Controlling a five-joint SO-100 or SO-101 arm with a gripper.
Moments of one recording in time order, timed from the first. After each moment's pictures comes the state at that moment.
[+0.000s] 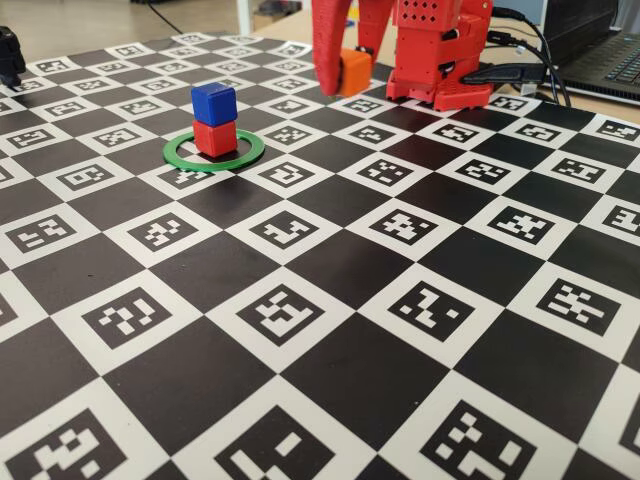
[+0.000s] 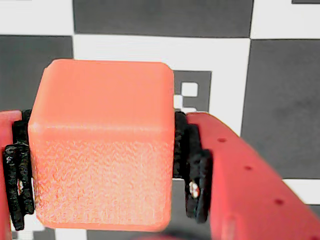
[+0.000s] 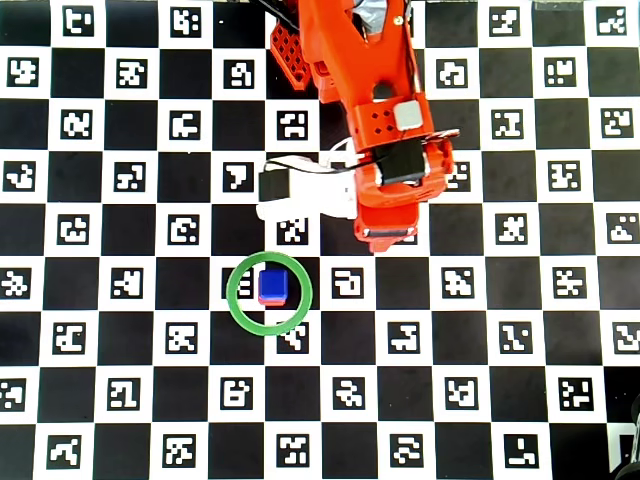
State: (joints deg) arm -6.2 100.9 103.2 83.7 5.2
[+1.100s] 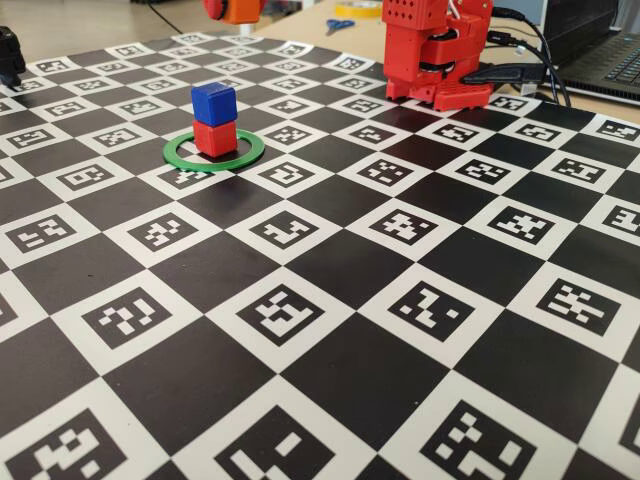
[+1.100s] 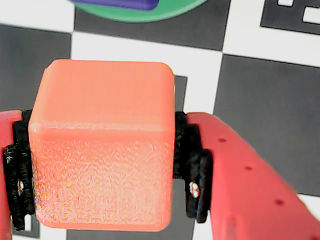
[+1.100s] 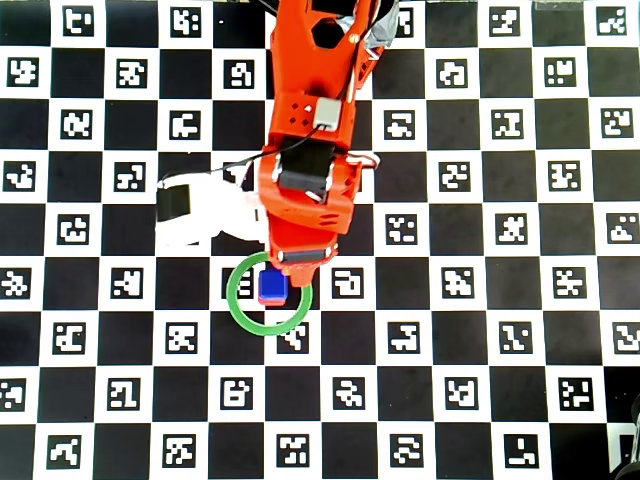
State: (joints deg) arm 12.6 91.5 83.8 86.7 -17.4
